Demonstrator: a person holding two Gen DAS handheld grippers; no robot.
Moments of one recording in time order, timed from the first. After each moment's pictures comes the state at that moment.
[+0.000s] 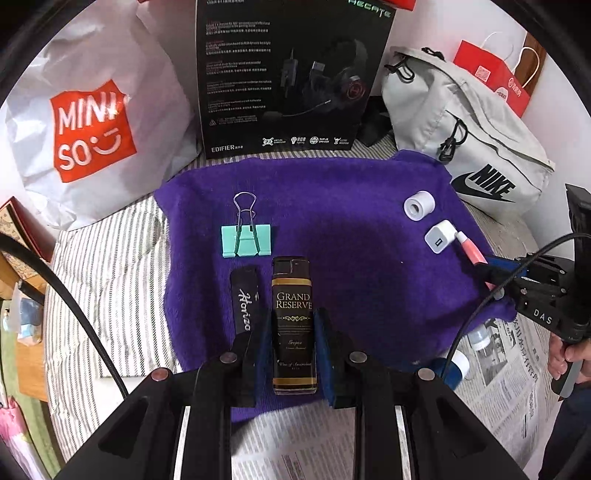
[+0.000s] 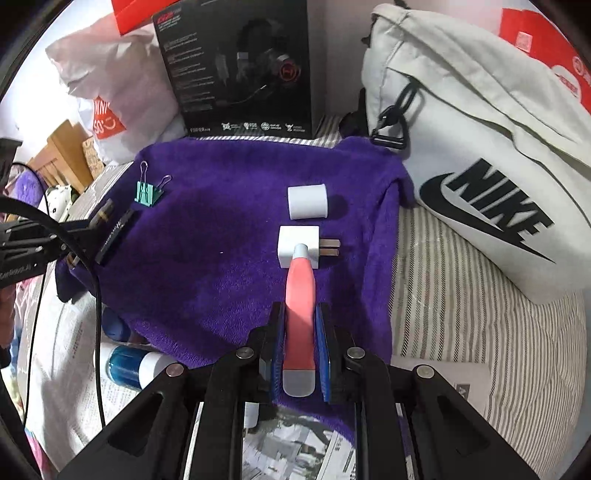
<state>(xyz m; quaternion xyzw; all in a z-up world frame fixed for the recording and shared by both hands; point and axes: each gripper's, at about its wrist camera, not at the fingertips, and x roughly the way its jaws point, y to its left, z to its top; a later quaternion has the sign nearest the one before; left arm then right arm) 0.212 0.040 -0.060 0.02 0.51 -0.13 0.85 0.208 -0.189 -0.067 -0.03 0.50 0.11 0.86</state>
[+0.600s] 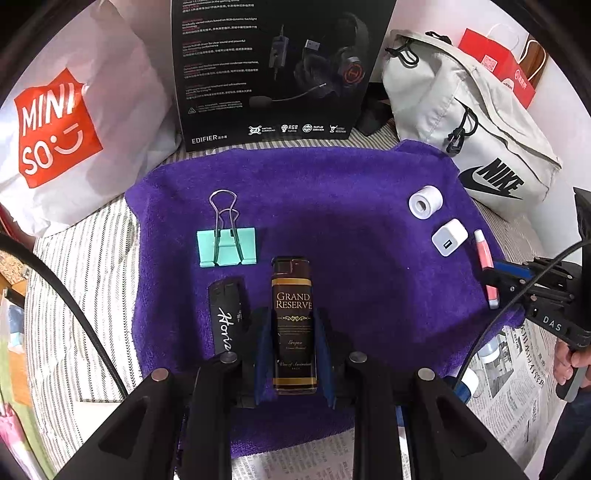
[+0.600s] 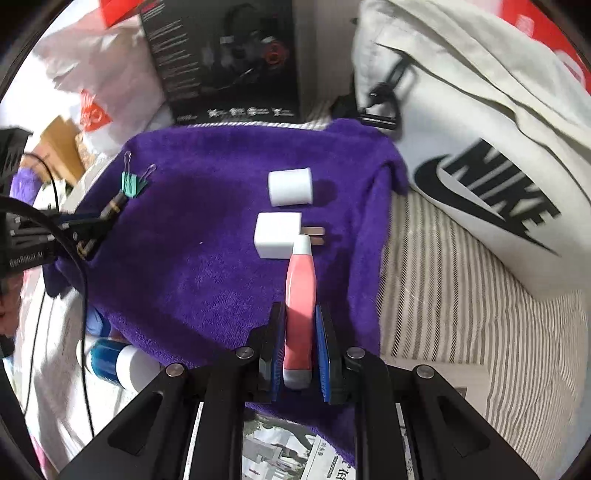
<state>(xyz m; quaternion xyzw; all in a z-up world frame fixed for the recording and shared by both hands) 0.233 0.028 -0.081 0.02 0.52 -0.14 0.84 0.216 -0.200 -0.077 -0.02 0.52 0.10 0.85</state>
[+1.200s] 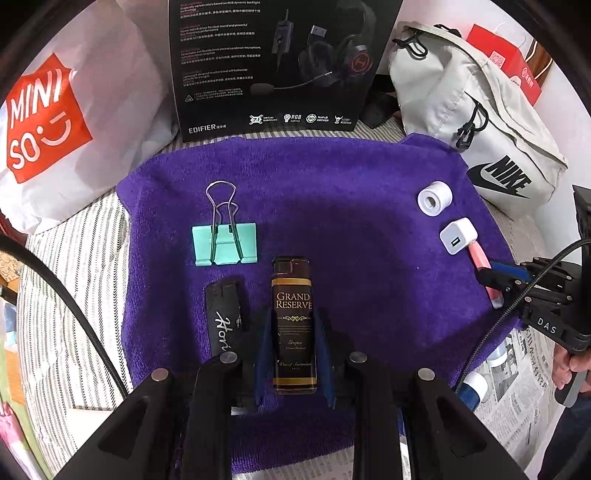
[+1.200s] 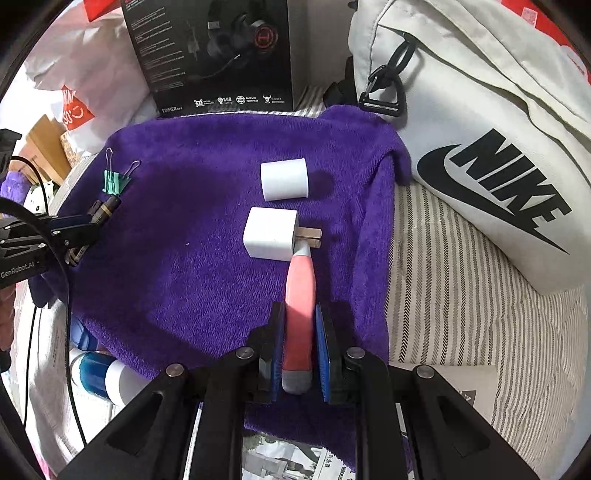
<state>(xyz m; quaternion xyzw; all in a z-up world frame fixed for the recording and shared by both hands) 0.245 0.029 -0.093 0.02 0.53 -0.14 0.83 0.229 -0.191 -0.089 -0.04 0.54 0.07 0.84</state>
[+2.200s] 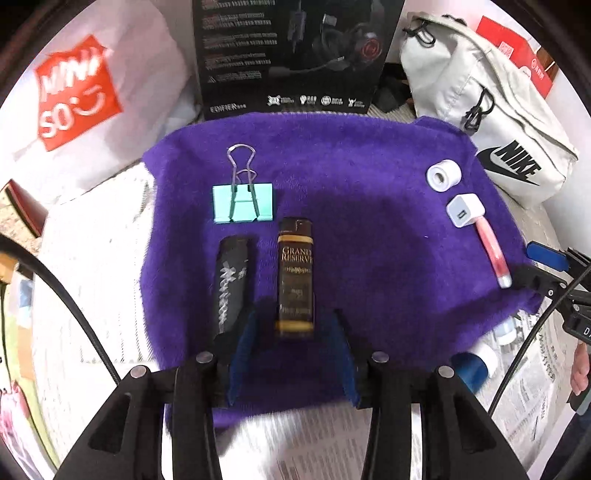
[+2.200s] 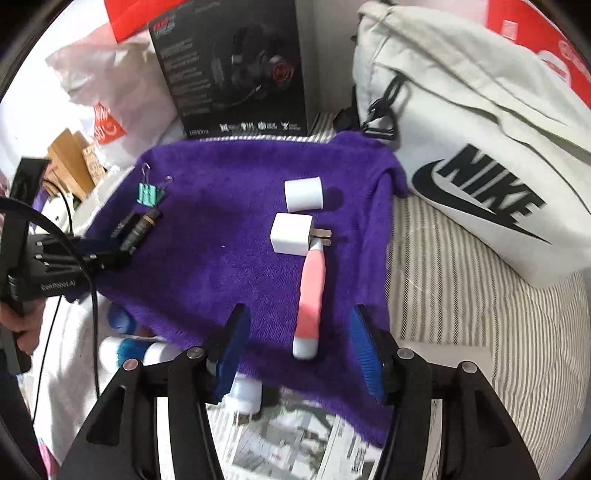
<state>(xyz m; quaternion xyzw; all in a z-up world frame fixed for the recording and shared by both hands) 0.216 0.034 -0.080 0.03 0.54 -0.10 0.83 0.193 -0.200 -0.057 -0.01 0.50 0.10 0.86</state>
